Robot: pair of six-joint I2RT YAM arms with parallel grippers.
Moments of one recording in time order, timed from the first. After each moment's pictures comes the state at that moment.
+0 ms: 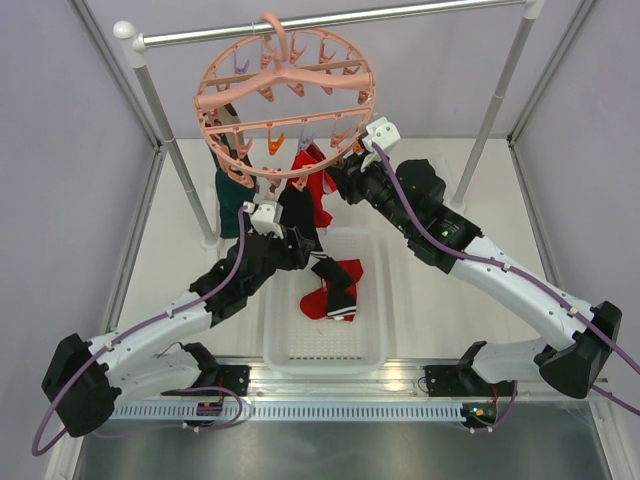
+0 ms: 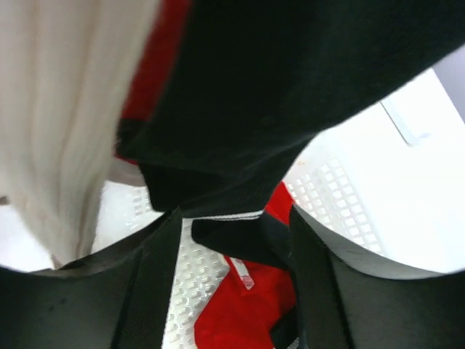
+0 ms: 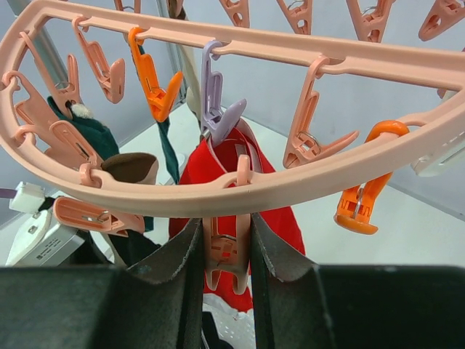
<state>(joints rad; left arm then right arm) -0.78 1.01 0.61 0.12 -0.25 -0.45 0.80 1.30 1.30 0.02 0.13 0.06</state>
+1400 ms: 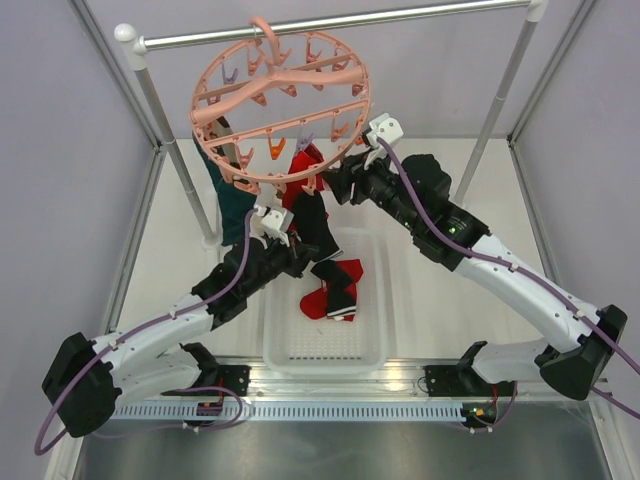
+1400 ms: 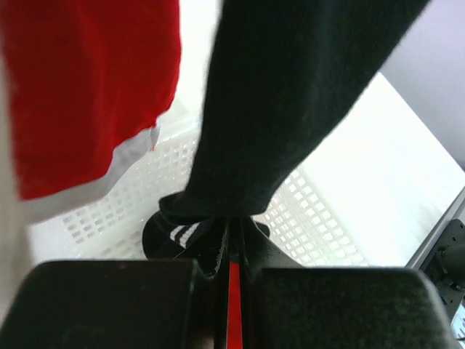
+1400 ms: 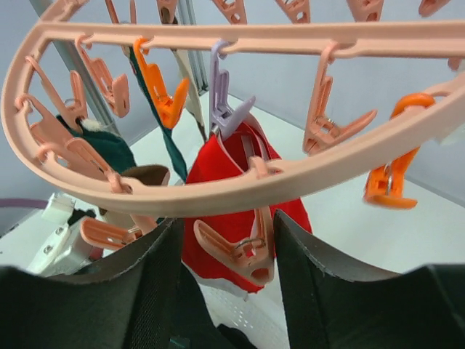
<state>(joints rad) -0.77 1.01 0.55 0.28 -0.01 -0.37 0.79 1.30 1.36 -0.07 0.07 0.10</state>
